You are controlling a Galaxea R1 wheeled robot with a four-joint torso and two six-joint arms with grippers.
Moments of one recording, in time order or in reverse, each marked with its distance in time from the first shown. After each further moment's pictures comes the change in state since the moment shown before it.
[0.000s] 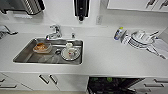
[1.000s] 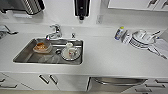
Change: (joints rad) left arm 0.002 0.001 0.000 0.000 0.002 0.000; right arm 0.028 -0.166 -0.042 0.078 -0.103 0.061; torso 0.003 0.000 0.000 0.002
